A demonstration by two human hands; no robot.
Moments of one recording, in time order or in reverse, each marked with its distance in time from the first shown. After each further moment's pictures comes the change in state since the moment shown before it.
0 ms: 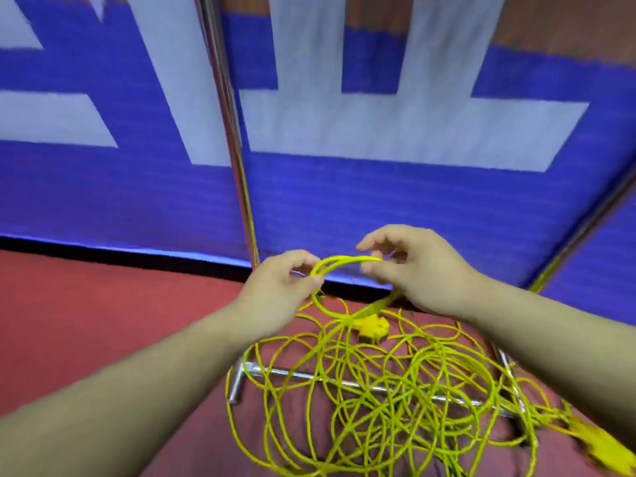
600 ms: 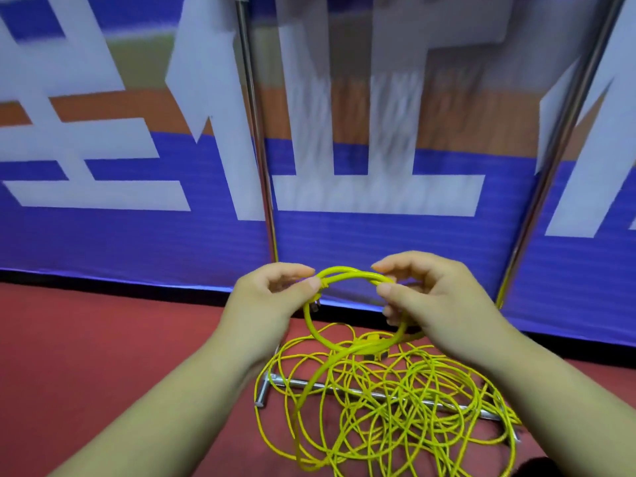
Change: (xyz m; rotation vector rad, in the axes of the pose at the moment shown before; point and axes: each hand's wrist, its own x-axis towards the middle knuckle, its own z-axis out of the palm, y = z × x) left_hand -0.172 0.166 -0.031 -0.401 0.324 -0.058; right_hand -0.168 -0.142 -0.056 0.423 0.163 0.011
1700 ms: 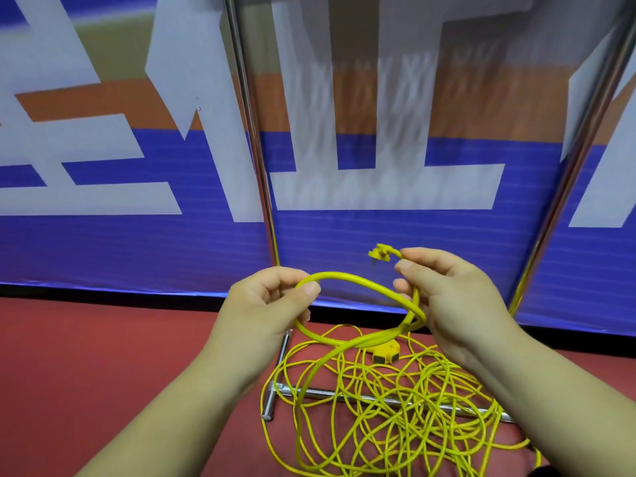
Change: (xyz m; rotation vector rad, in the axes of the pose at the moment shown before) left_hand 0.033 -0.015 -0.020 -0.041 -0.097 0.066; right_hand 0.049 0.024 0.030 0.506 0.378 0.302
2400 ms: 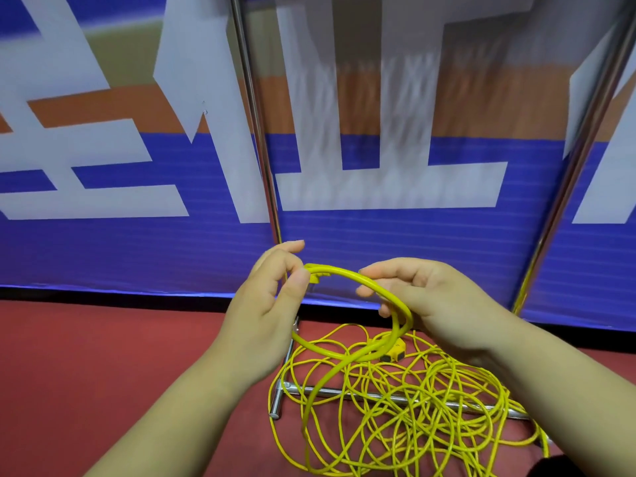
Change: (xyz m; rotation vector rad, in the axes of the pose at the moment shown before) left_hand -0.001 0.002 -0.014 0.450 -0.045 0.330; right_hand -0.010 -0.005 0.002 -0.378 -0.509 -0.025
